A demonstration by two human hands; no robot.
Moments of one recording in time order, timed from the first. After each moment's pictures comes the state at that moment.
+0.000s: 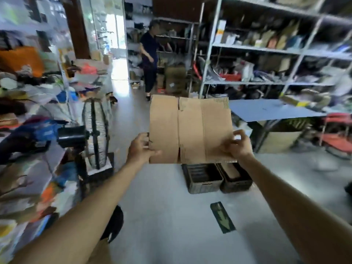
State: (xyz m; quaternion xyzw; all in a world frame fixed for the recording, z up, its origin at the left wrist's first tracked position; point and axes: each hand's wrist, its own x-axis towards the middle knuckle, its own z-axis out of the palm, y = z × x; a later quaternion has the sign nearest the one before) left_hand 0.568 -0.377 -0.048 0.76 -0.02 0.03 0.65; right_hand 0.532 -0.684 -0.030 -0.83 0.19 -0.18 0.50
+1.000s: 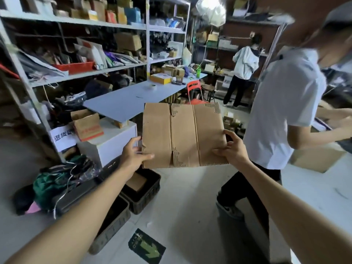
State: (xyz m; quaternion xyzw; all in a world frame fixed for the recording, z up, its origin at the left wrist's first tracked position) left_hand 0.783 -0.996 -0.096 0.69 -0.28 -0.27 0.60; right_hand 0.526 -1.189 -0.070 -0.73 0.46 -0.32 0.39
